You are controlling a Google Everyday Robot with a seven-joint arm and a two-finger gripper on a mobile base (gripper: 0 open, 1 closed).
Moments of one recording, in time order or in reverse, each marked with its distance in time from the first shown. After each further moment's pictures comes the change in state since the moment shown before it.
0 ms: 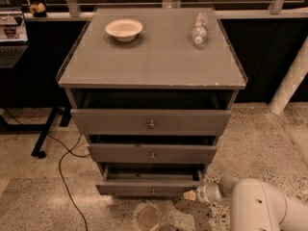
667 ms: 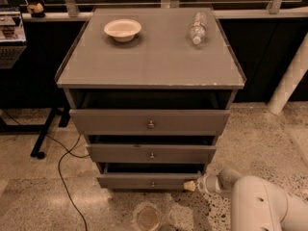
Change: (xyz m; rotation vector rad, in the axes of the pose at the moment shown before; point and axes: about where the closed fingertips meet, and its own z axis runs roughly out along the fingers) arm -0.051 -0.003 -0.010 0.036 -0.075 -0.061
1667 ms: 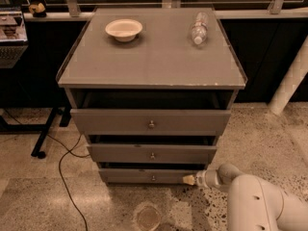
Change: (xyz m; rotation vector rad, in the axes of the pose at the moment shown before) arm -0.025 -0.003 0.001 -0.001 -0.023 -0.017
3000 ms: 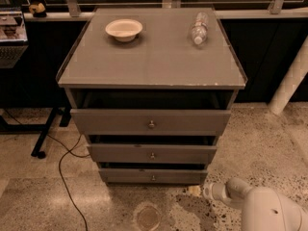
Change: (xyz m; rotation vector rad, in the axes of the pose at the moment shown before) arm 0.049 -0.012 -0.017 -0.001 -0.050 0.120
